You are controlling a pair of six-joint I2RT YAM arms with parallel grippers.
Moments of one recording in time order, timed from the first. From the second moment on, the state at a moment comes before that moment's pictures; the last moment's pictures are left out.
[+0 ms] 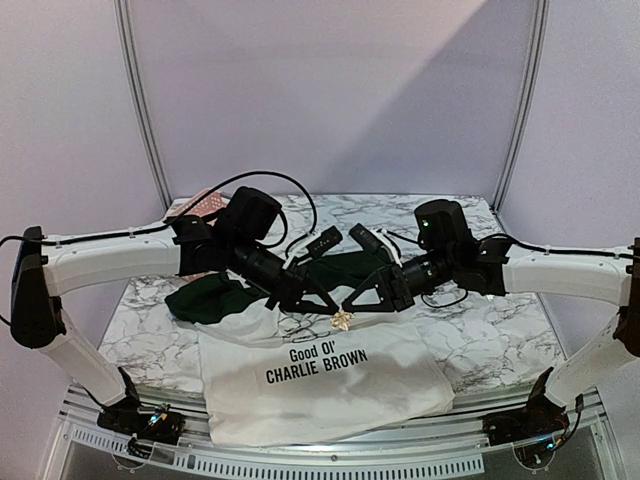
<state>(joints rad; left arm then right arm) -0.89 1.55 1.19 -0.35 0.85 -0.03 0.83 1.45 0.98 -0.02 -0.93 0.46</state>
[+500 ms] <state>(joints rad) -0.86 1.47 1.14 -0.31 0.67 -0.09 0.84 1.37 1.00 -0.15 -0.58 0.43</state>
